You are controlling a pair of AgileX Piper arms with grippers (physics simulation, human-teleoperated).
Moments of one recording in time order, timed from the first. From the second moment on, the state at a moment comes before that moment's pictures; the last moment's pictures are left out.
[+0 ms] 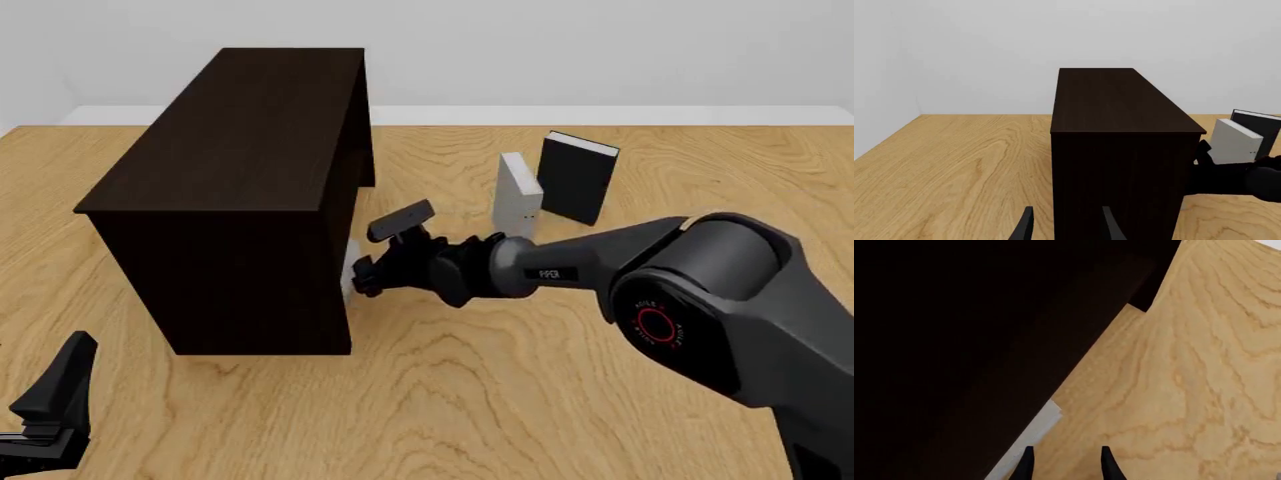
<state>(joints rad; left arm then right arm) 0.00 0.01 0.00 0.00 0.00 0.67 2.29 -1.48 -0.13 0.04</state>
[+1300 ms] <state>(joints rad) 0.00 0.01 0.00 0.00 0.00 0.63 1.50 -0.98 -0.08 0.06</state>
